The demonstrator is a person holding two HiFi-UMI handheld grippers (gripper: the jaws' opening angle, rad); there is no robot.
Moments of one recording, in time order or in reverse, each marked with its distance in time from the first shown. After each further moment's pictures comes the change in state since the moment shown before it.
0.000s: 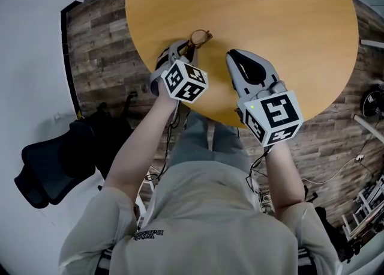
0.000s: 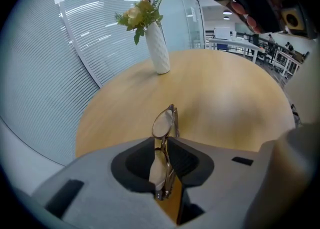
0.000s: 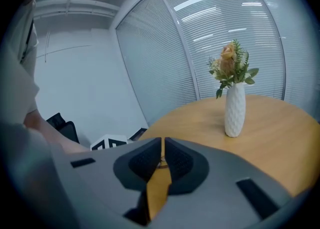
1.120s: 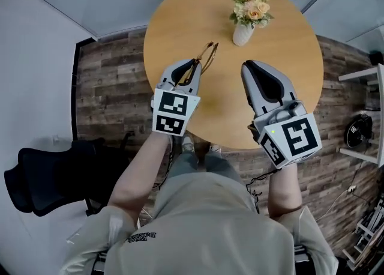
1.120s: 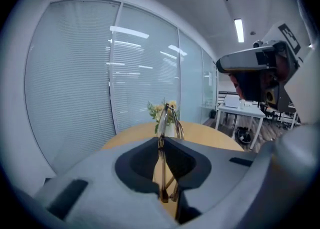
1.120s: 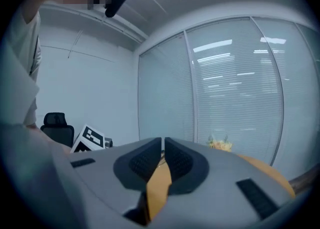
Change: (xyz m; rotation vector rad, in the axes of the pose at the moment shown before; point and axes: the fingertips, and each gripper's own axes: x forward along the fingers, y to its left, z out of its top) left arm -0.216 0.047 0.174 -0.322 -0.569 0.032; right arm -0.146 0.039 0.183 -0.260 -0.342 -0.040
